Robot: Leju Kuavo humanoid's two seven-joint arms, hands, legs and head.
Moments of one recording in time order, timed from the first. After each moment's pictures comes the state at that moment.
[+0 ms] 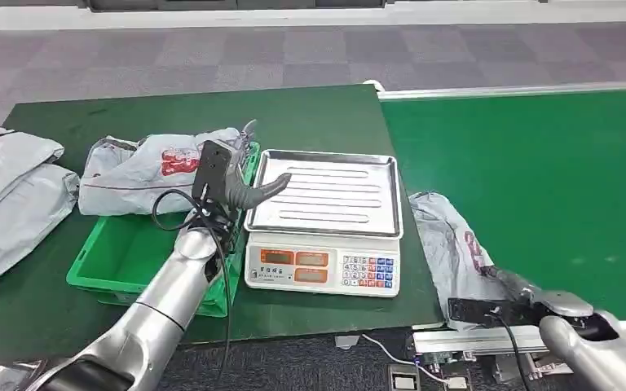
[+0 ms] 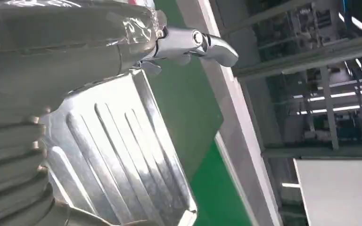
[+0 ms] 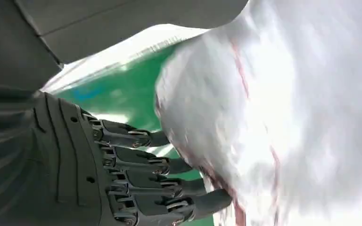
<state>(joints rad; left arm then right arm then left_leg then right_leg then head) -0.69 -0.18 -0.34 -0.77 0.00 0.10 -0.36 -0.25 -0.70 0.55 -1.16 0.82 0.36 0.26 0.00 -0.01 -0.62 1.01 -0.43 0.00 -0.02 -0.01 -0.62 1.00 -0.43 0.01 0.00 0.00</state>
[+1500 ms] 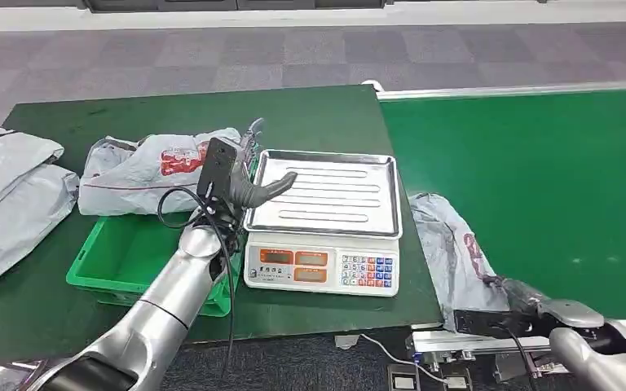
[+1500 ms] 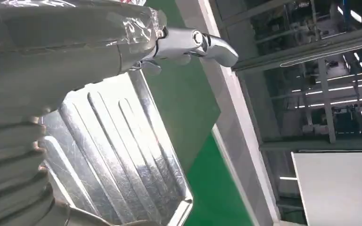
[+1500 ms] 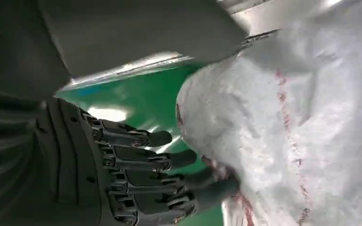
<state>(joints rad) -0.70 -0.19 -0.34 -0.76 0.00 0.10 -0.36 -0.20 -0.72 0.52 -1.23 0.85 0.36 0.25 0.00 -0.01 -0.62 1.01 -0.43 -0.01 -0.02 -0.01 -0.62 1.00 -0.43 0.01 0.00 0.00</state>
